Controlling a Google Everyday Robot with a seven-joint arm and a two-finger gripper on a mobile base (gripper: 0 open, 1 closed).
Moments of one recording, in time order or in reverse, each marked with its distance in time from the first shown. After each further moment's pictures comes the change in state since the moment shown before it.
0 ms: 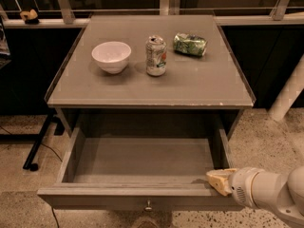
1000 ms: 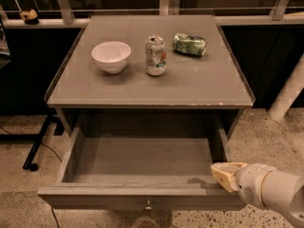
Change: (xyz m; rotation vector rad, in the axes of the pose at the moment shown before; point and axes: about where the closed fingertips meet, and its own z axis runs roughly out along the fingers) arm -0.030 0.007 -0.034 0.032 -0.100 -0.038
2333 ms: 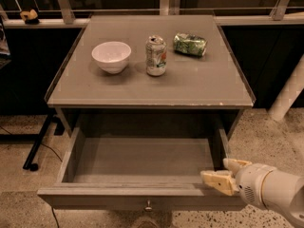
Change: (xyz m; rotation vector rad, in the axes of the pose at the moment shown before) arm -0.001 0.000 -0.002 0.004 -0.006 -0.002
